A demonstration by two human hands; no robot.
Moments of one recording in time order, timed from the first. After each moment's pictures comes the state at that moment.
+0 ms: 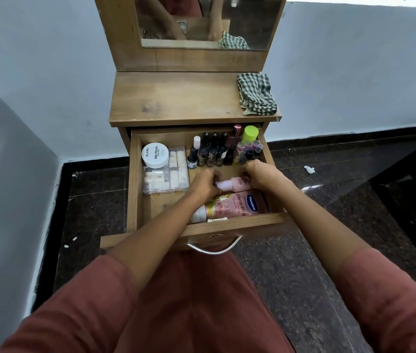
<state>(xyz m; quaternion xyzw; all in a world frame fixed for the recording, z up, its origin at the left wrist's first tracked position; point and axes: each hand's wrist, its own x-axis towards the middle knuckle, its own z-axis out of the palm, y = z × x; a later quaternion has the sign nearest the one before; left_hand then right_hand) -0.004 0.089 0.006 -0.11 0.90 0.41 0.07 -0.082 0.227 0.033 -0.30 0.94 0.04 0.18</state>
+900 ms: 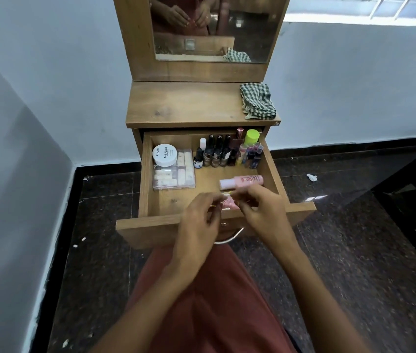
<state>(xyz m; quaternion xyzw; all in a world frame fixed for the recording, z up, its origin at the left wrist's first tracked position) 0.139 0.122 0.067 -0.08 0.85 0.45 -0.24 0.074 0.239 0.081 -0.25 0.87 -0.43 -0.02</state>
